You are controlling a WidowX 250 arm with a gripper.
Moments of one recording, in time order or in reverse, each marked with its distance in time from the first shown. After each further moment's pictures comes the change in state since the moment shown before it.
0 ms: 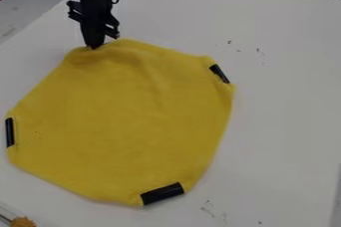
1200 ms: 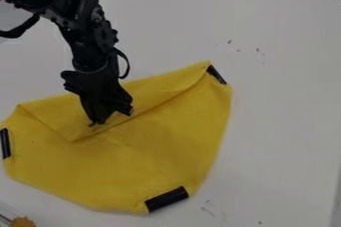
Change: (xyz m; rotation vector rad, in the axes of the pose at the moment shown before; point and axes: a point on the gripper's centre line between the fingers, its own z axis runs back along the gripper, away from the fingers) arm -0.128 -0.118 0.017 -0.078 -0.012 0.092
